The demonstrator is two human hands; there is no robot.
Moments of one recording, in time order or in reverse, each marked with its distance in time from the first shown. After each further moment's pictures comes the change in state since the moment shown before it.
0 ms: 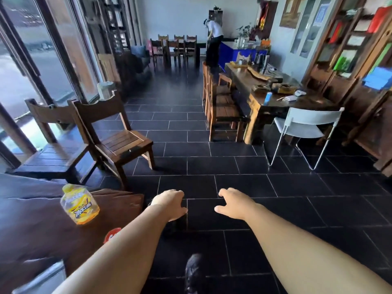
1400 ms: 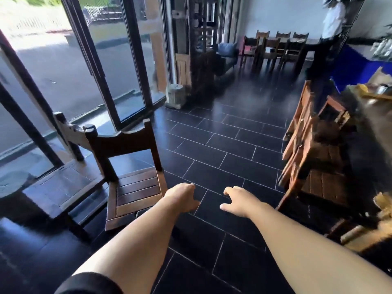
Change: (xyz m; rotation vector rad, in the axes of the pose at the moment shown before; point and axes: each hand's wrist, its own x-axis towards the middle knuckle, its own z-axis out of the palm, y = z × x) left_hand 0.796 -0.234 -0.267 -0.156 0.093 -0.427; right_hand 0.913 -0.053 -0.338 -0.157 -0.153 -0.399
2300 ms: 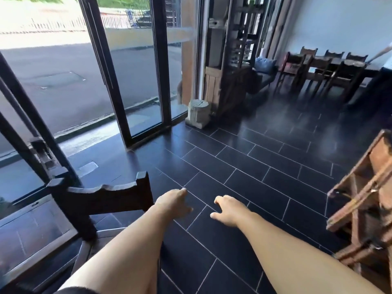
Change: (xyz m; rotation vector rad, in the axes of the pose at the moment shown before) left_hand 0.449 -0.165 -0.130 -0.136 0.050 -0.245; right_hand 0.499 -0.047 -0.183 -0.117 -0.079 -0.170
